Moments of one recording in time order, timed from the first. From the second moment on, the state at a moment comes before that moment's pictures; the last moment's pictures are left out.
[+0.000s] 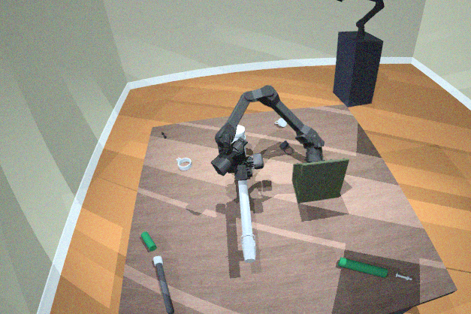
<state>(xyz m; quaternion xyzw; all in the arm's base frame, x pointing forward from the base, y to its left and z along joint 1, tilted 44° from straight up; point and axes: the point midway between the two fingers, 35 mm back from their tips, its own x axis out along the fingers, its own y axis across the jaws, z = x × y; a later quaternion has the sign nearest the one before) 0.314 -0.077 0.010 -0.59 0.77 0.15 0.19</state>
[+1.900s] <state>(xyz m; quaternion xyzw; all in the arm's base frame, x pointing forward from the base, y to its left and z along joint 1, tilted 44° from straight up) 0.333 0.013 0.030 -0.62 0.75 0.18 0.18</state>
